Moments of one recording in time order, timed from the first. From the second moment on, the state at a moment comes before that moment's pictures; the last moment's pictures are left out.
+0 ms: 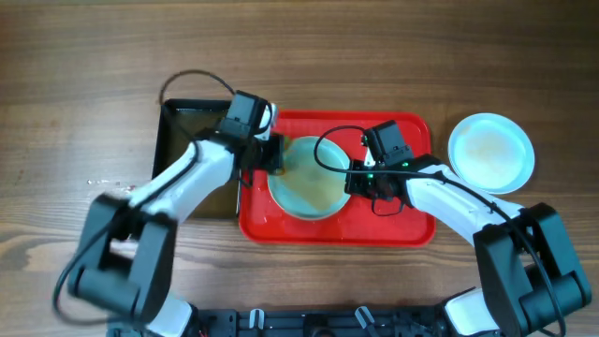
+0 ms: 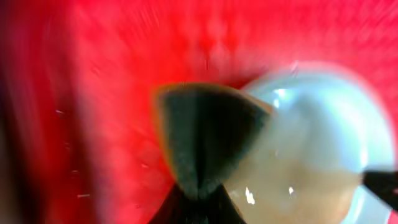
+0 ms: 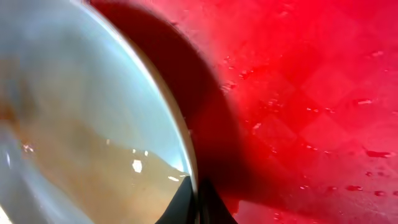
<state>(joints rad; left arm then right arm) -0.38 1.73 1.01 -0.42 0.20 -0.30 0.40 1.65 0.78 -0.34 -0.24 0.60</state>
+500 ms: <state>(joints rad) -0.33 1.48 1.01 -0.59 0.09 -0.30 0.40 1.65 0.78 -0.35 -0.24 0.60</state>
